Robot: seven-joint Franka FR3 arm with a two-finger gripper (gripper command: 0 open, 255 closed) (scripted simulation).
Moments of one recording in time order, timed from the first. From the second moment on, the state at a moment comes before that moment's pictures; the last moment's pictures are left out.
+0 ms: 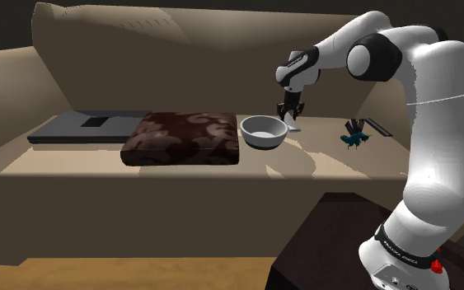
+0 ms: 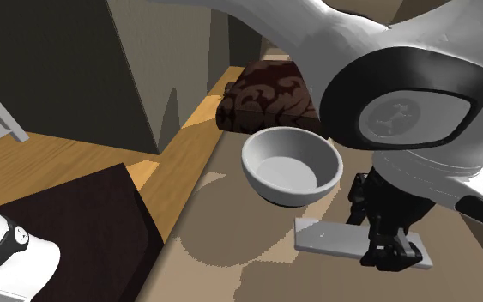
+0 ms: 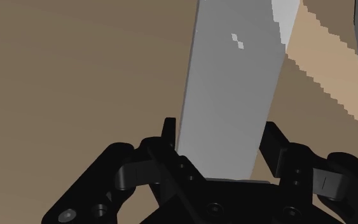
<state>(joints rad) -0.29 0.55 -0.31 -1.62 0.15 2.14 -0.03</state>
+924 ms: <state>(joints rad) -0.29 0.48 -0.33 -1.54 0.12 1.99 -0.01</state>
